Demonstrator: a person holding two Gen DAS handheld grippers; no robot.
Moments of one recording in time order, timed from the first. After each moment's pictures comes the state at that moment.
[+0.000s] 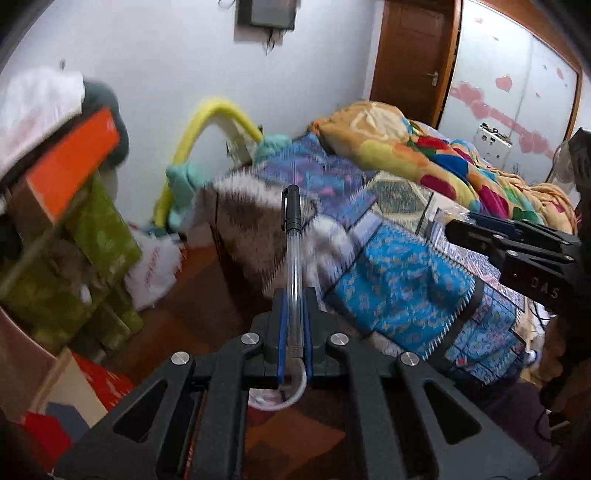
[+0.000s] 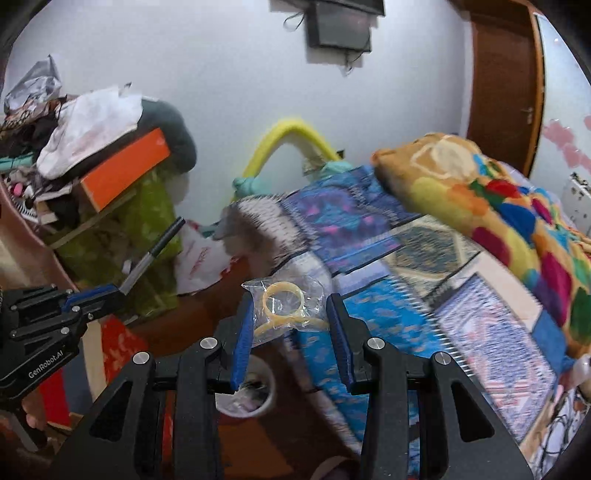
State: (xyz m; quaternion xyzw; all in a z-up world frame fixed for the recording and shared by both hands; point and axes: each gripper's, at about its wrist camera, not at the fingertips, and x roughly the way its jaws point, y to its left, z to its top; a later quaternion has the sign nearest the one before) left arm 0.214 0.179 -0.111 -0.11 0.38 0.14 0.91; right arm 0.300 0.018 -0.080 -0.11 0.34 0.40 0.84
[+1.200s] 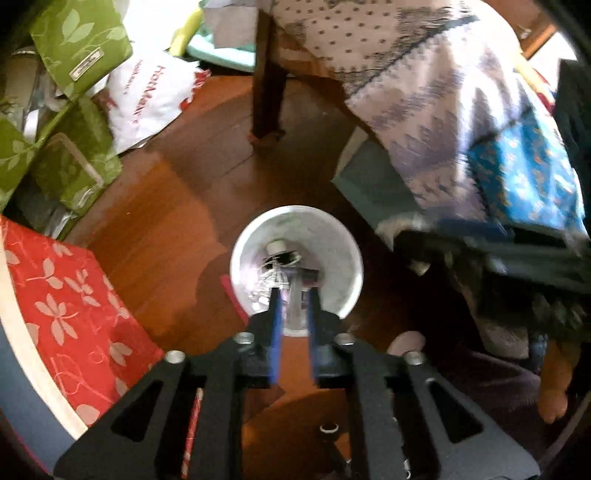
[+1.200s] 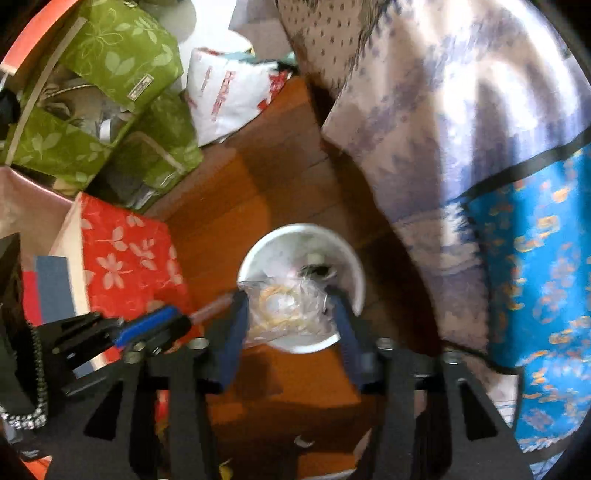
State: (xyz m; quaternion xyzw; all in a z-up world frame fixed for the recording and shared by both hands) left arm 0.242 0.267 -0.367 -0.24 0.58 0.19 0.76; right arm 0.329 0.157 -0.321 -0.16 0.62 0.42 0.64
